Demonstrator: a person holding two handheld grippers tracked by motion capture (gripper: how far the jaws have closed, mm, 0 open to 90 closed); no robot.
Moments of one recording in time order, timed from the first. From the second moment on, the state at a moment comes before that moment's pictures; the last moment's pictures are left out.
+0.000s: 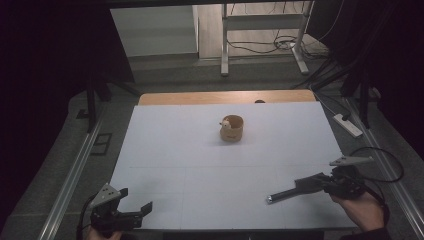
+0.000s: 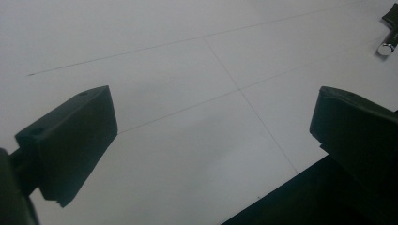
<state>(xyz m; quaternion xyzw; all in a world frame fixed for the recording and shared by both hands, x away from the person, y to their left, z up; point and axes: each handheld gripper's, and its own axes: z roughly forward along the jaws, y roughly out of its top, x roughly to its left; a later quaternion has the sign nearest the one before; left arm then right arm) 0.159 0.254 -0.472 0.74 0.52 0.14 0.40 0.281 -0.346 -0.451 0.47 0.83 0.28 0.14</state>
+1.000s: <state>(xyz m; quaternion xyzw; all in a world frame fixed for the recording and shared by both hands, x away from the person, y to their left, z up) 0.159 0.255 -0.472 0.74 0.52 0.14 0.41 0.284 -0.369 -0.485 0.48 0.84 0.22 0.11</state>
